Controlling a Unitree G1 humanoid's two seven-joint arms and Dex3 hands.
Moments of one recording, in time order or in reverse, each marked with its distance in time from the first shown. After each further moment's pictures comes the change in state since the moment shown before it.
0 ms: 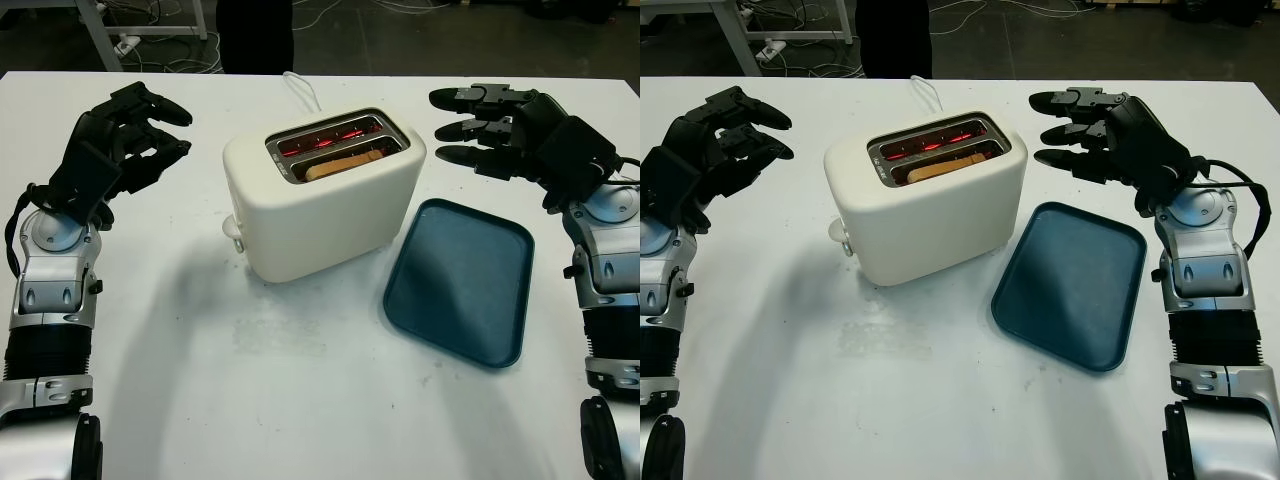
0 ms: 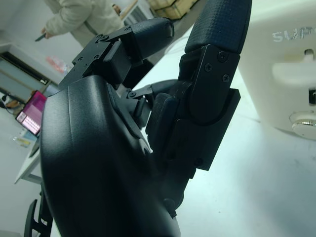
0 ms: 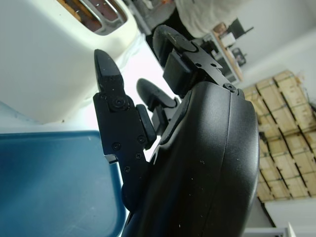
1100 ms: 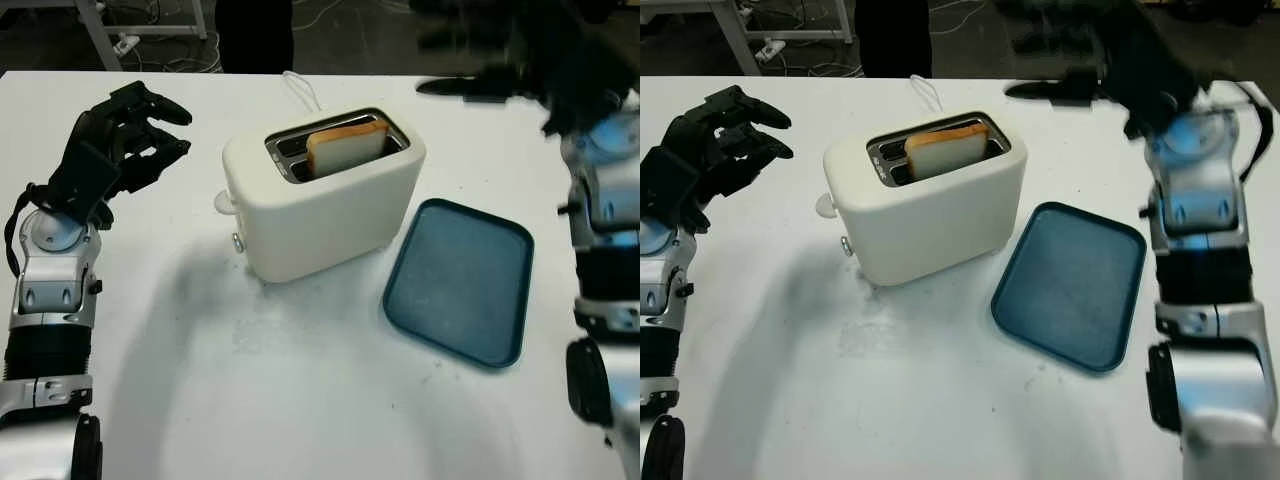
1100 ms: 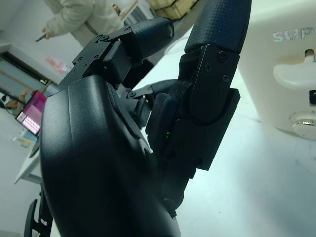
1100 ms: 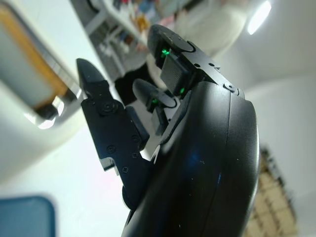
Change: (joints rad) left arm 0.001 0.000 0.001 -0.002 0.000 -0.001 0.000; right arm -0.363 0.044 0.080 0.045 -0.032 -0.140 0.003
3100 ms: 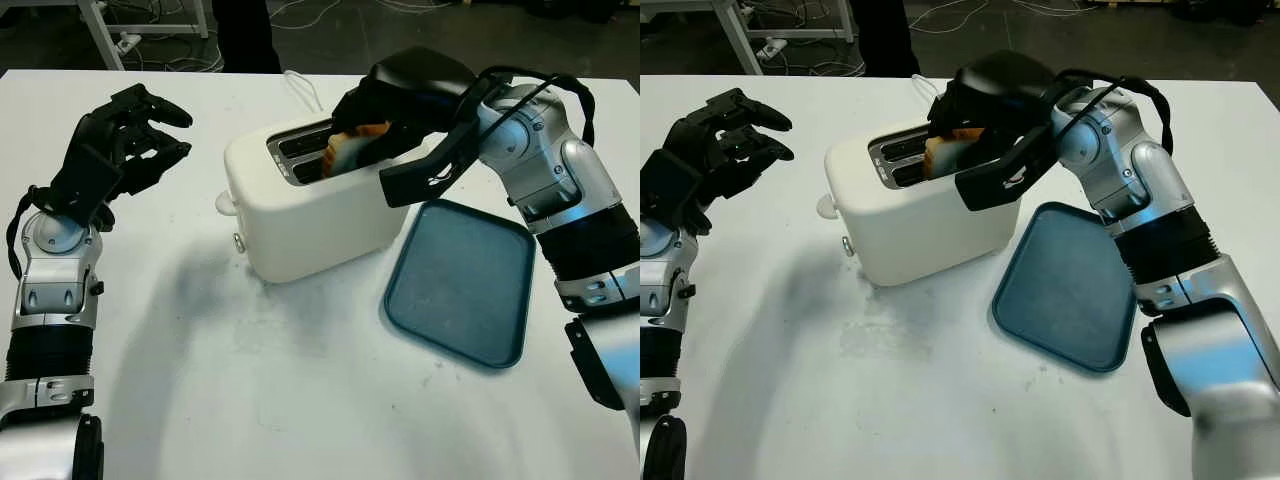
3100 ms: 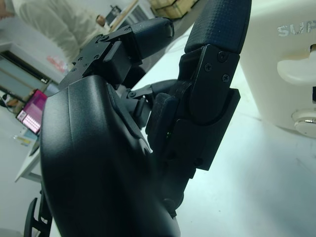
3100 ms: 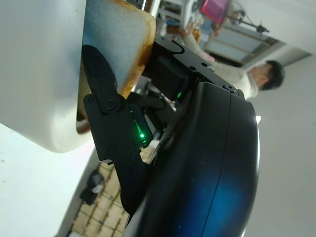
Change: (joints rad) left arm 0.001 -0.006 0.002 0.015 0.007 -0.017 0.003; right arm -0.038 -0.057 0.360 0.078 -0.608 -0.232 0.054
